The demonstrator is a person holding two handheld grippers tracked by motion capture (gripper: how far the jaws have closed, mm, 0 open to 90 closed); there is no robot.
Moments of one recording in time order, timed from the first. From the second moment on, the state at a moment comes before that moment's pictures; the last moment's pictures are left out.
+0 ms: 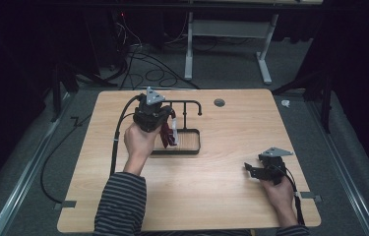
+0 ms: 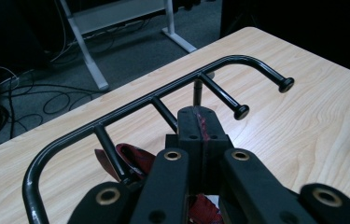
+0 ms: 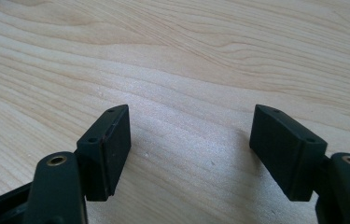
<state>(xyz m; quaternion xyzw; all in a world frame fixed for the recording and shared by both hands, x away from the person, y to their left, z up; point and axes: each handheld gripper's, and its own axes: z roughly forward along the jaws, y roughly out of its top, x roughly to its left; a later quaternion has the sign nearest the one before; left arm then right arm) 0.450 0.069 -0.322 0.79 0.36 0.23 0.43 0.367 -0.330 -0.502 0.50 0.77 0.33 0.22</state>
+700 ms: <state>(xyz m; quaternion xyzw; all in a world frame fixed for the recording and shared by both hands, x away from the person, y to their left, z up) 0.467 0.061 -0.326 0.79 0.38 0.25 0.41 0.367 -0.330 -0.502 0.50 0.78 0.33 0.22</state>
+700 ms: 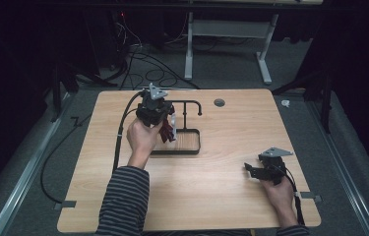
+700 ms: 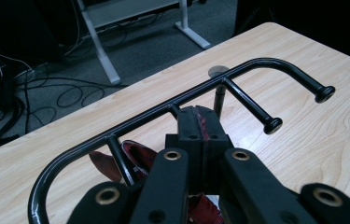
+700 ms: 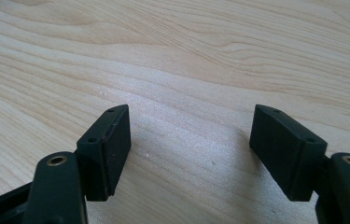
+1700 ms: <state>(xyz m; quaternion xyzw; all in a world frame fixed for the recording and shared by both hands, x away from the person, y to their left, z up) 0.444 0.085 -0.318 0.79 0.38 0.26 0.42 0.367 -0.329 -0.502 0.50 0.78 0.33 0.22</state>
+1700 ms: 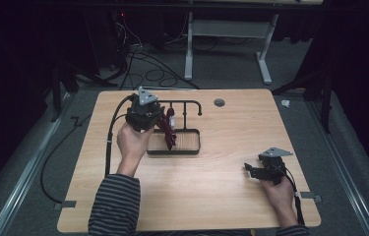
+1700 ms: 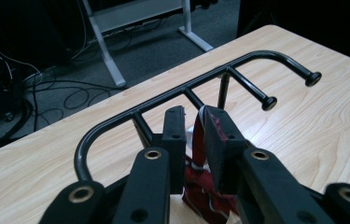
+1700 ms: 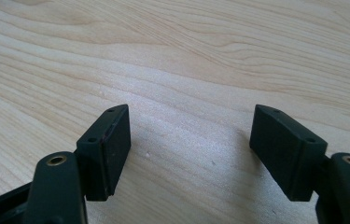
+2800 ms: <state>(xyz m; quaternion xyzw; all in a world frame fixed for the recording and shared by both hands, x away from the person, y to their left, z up) 0.415 0.127 -0.324 0.77 0.40 0.26 0.42 0.367 -0.329 -0.502 0.50 0.78 0.33 0.22</state>
